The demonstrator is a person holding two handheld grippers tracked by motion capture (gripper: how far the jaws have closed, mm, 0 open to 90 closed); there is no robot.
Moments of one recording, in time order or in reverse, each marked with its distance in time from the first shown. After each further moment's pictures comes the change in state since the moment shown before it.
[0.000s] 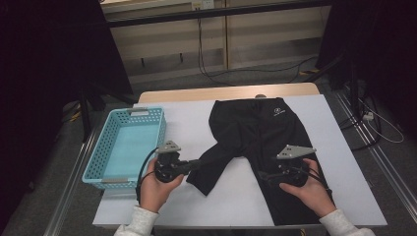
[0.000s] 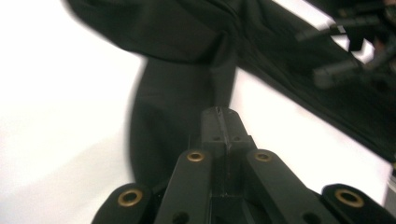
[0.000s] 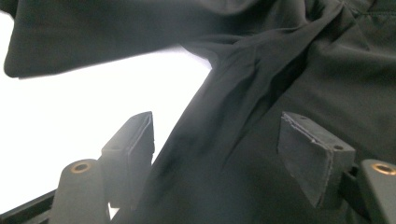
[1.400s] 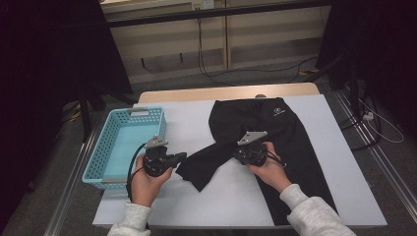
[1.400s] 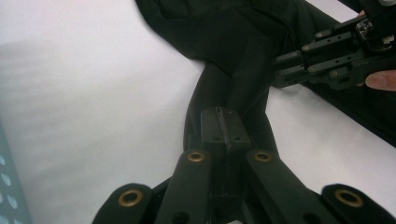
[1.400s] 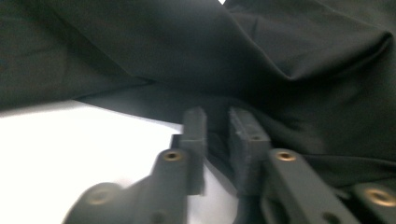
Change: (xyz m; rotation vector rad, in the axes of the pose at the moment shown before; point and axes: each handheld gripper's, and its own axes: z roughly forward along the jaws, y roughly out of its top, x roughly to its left) left arm 0.019 0.003 -0.012 -0.010 0.128 -0.019; right arm 0.013 0.054 0.097 0.076 -0.014 -0.132
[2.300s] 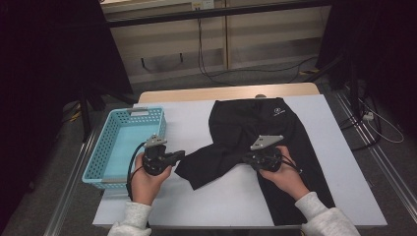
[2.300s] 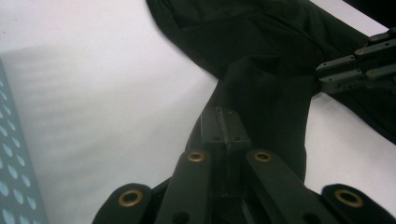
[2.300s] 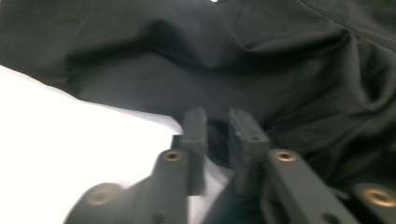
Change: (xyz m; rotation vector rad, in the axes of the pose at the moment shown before) left arm 0.003 0.001 0.002 -0.016 0.029 -0.004; right arm -0.001 -0.017 -0.039 -0.024 0.027 -0.015
